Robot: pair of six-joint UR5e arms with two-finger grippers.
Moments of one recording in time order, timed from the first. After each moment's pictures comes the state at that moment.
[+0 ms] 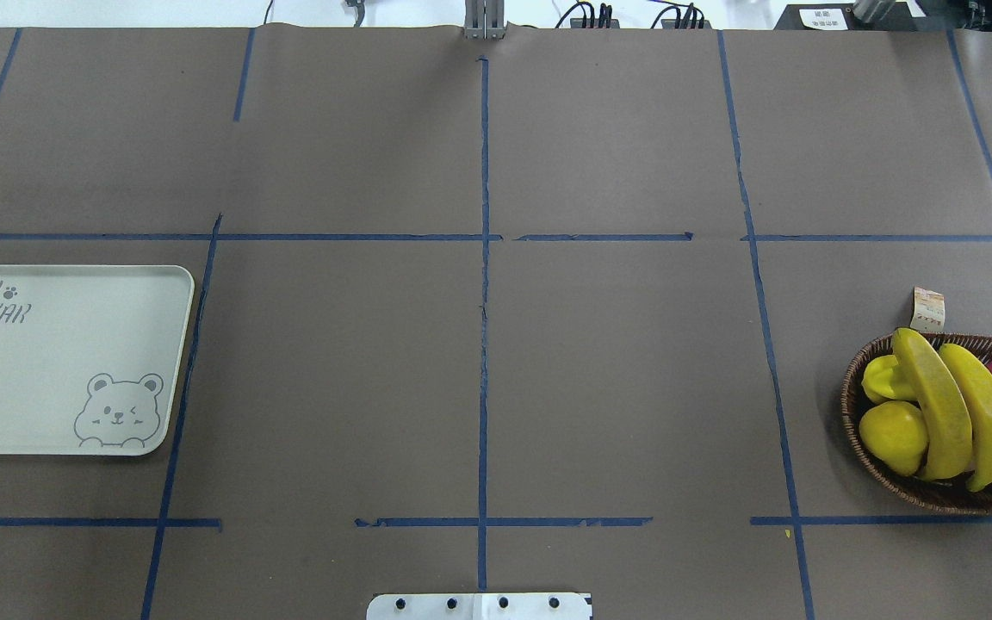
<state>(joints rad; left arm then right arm) -1.57 -1.40 -1.79 -1.45 -2.30 0.18 0.79 -2.12 2.18 -1.32 1.94 1.04</state>
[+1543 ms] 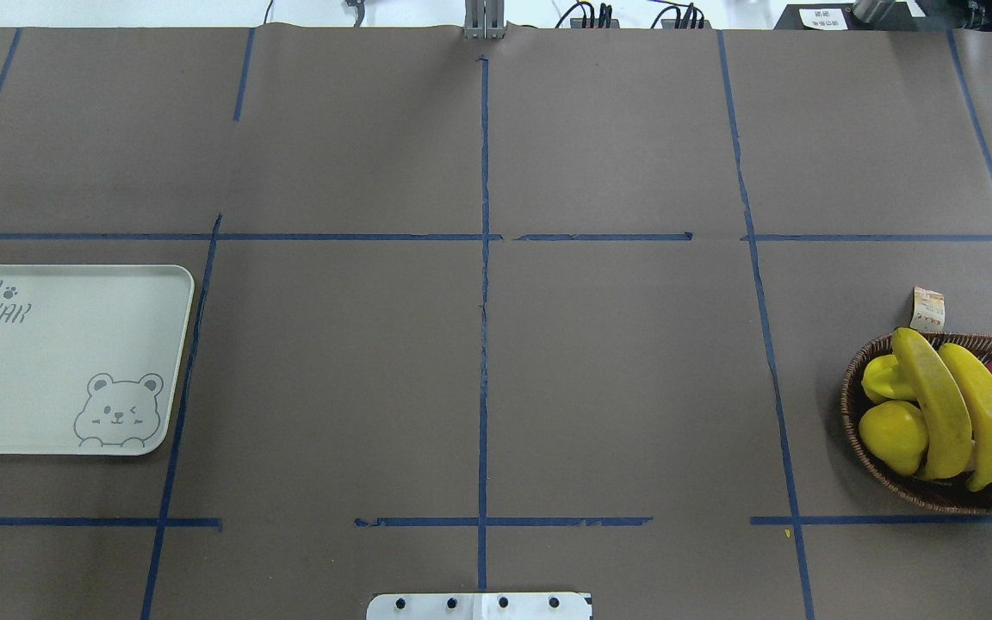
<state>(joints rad) -1.55 -1.40 -1.80 -1.46 -2.30 0.19 0.83 -2.15 2.34 -1.32 1.95 1.03</state>
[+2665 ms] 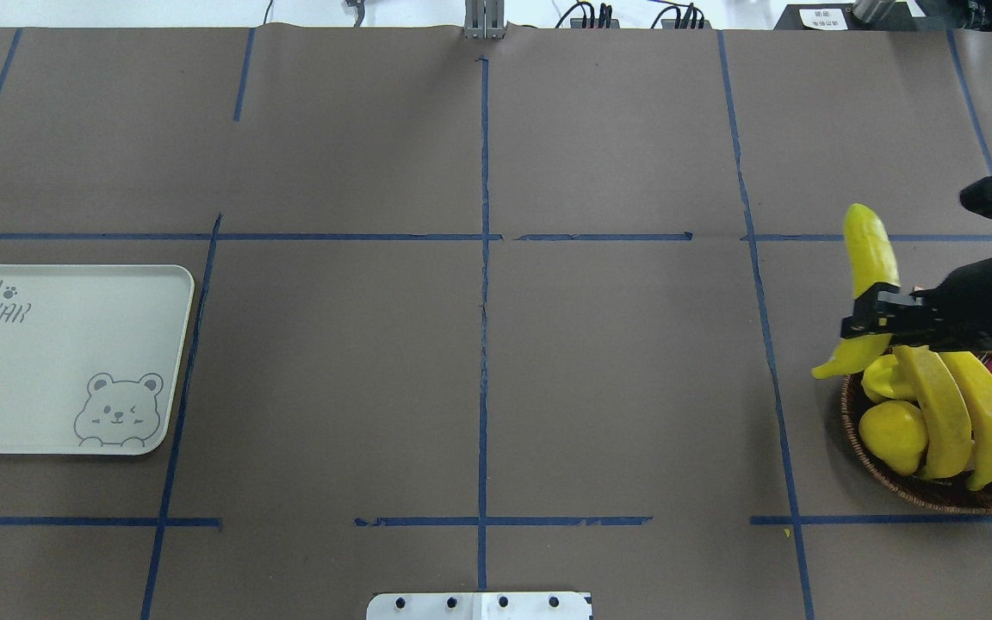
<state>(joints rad) -1.34 -1.56 -1.86 -1.70 -2.34 0.02 0.74 -1.61 2.23 -1.26 2.01 1.41</state>
